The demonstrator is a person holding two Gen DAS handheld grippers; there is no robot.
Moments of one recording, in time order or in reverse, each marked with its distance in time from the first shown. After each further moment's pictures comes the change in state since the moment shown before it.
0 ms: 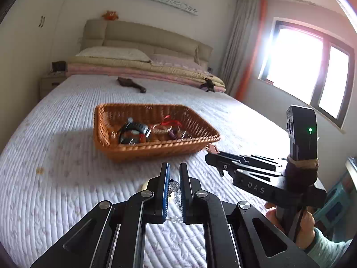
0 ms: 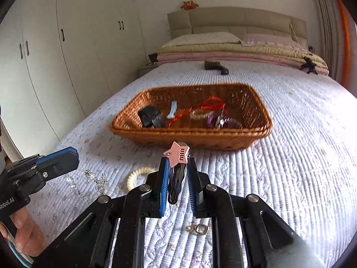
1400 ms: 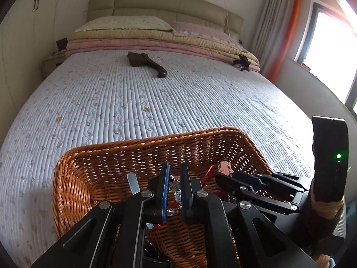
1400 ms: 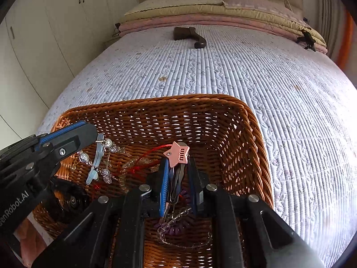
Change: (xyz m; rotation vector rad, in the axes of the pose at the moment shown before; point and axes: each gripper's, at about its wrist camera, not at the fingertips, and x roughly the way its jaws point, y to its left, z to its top) left arm 0.229 0.050 0.127 -0.059 0.240 0.155; right arm 0.174 -0.084 0.109 0.073 0.292 -0.135
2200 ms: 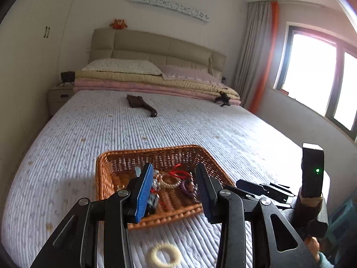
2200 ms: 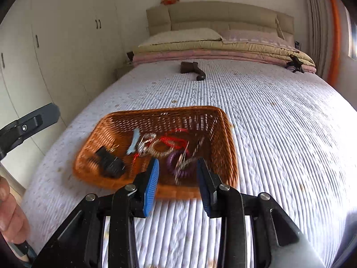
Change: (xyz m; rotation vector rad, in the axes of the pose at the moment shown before) left arm -0.178 -0.017 -0.069 0.023 -0.278 -0.065; right arm -0.153 0.010 -0.102 0.000 -0.232 0.039
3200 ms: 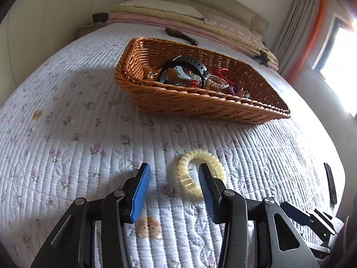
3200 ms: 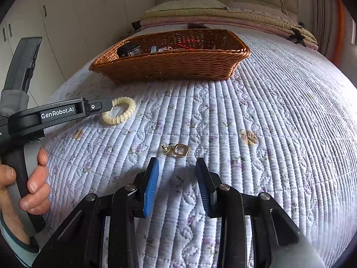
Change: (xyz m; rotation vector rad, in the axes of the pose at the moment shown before) left arm 0.061 0.034 -0.133 -0.173 0.310 0.187; right arm 0.000 0.028 -0.131 -0.050 0.182 -0.015
